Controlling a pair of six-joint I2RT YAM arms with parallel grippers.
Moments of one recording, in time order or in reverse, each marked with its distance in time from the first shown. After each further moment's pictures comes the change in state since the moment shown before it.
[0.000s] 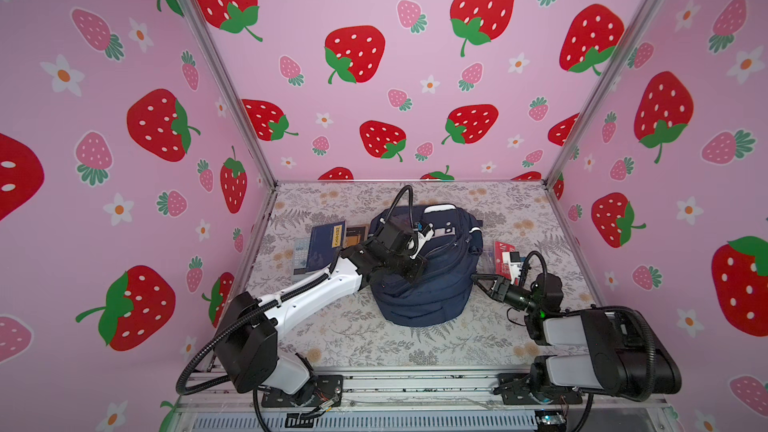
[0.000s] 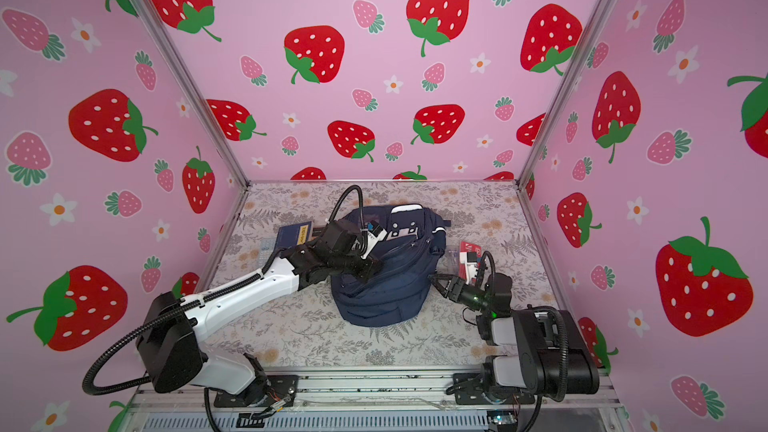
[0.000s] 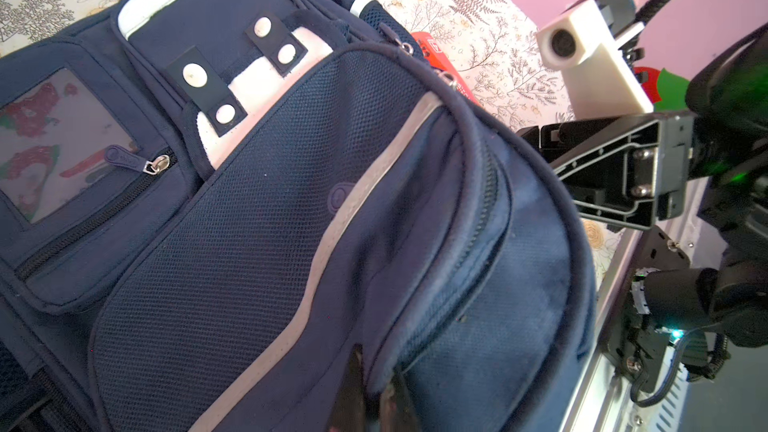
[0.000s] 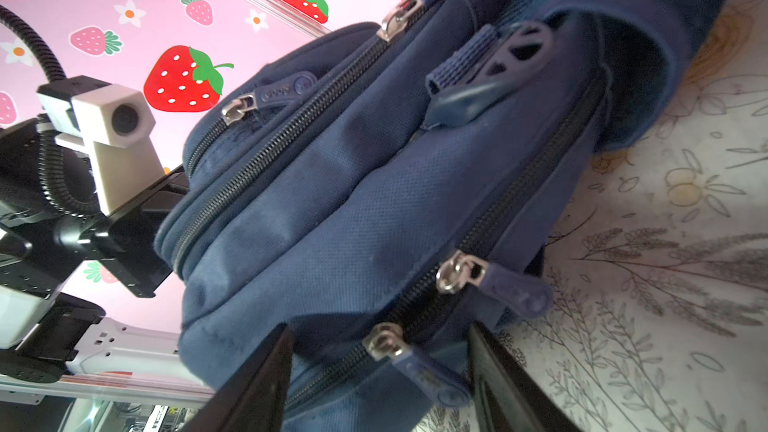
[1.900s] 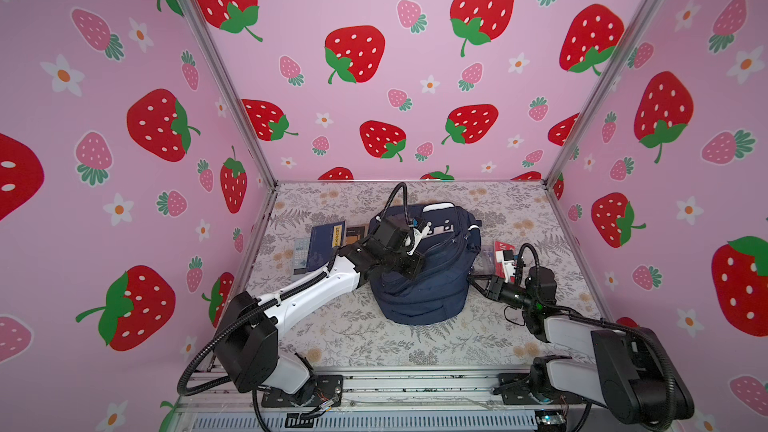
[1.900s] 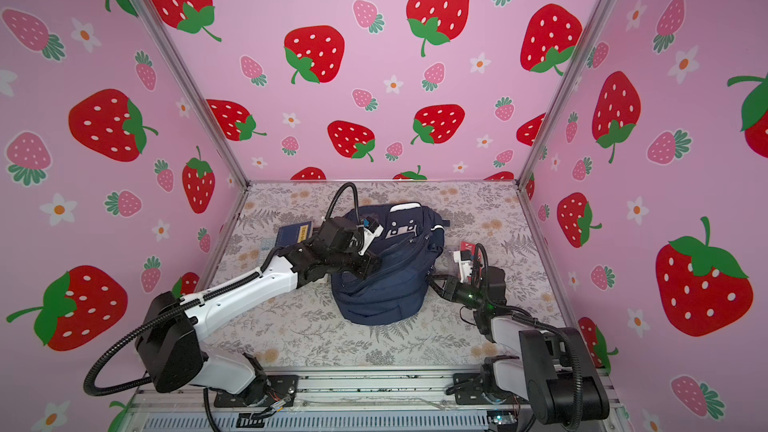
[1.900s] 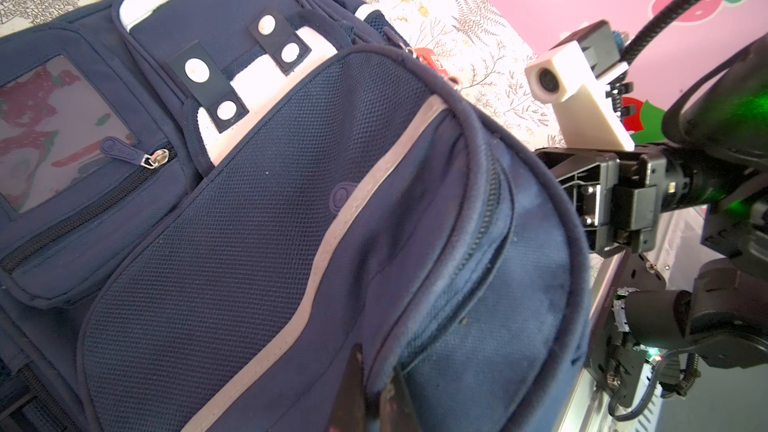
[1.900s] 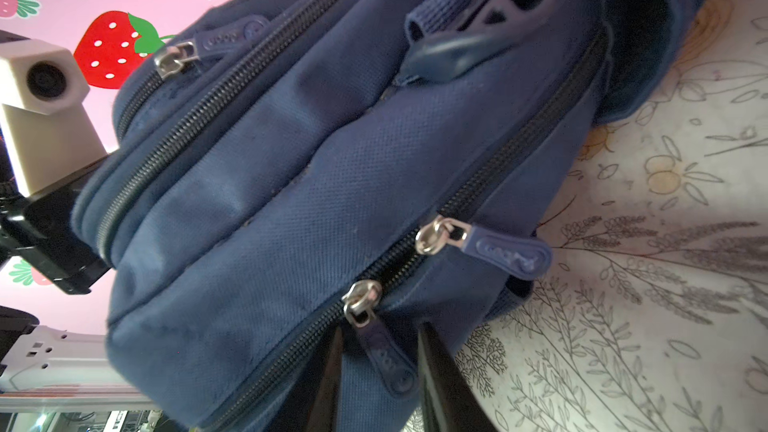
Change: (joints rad) left arm 0.028 0.000 -0.006 0.023 0.032 -0.046; right arm 0.068 -0.126 0.084 -0.389 0.101 -0.171
